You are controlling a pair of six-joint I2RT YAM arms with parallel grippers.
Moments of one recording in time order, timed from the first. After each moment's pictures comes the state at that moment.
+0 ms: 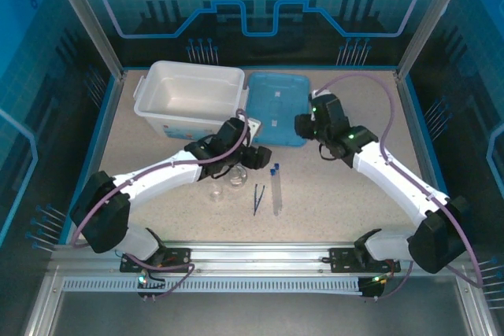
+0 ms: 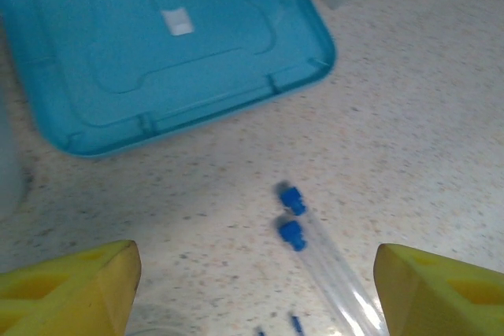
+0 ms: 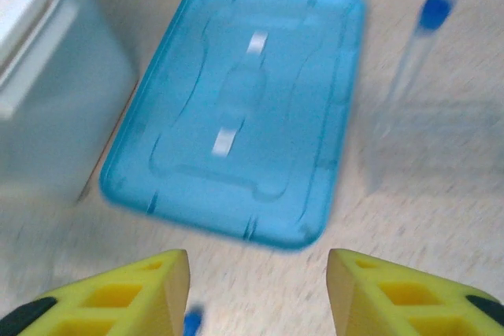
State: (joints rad) left arm -0.69 1.48 1.00 -0.27 -0.02 -0.31; right arm 0.52 1.29 1.07 -0.51 0.20 0.36
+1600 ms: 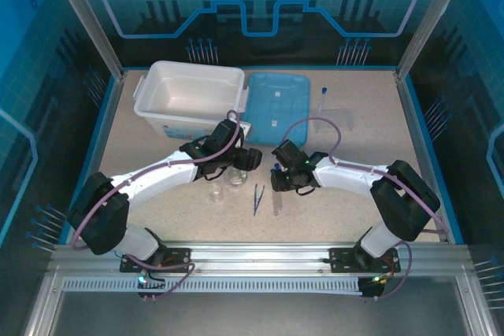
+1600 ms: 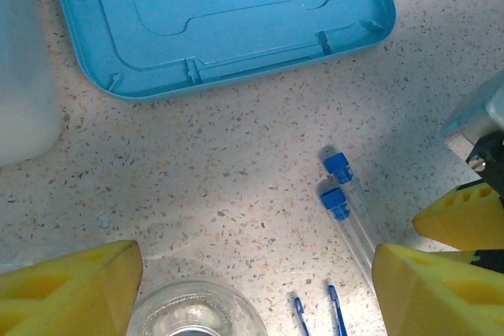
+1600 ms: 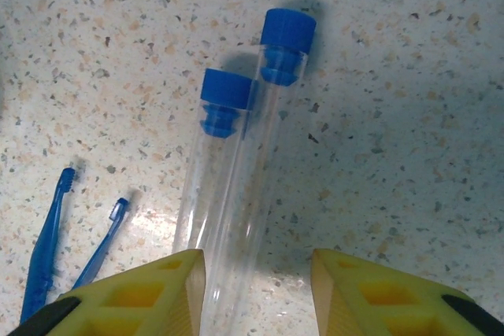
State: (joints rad) left arm -0.66 1.46 0.95 -0.32 -0.02 -0.35; right arm 0.74 1.58 0.85 -0.45 0.01 0.53
